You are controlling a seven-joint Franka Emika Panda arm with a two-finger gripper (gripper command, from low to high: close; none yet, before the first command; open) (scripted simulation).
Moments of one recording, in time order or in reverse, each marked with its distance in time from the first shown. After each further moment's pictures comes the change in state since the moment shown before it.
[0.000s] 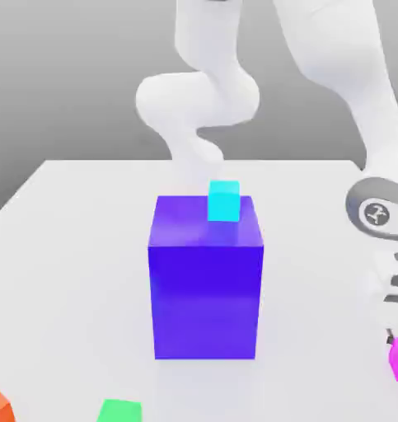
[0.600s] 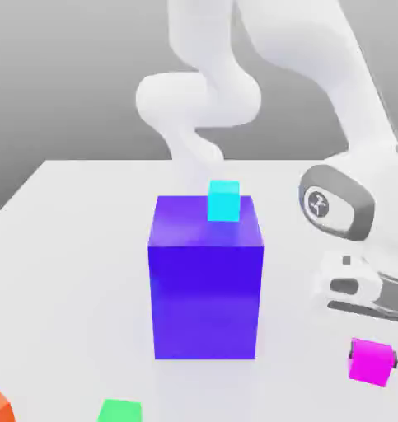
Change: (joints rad) arm -0.333 -0.213 -0.001 -0.046 0.236 -0.147 -0.236
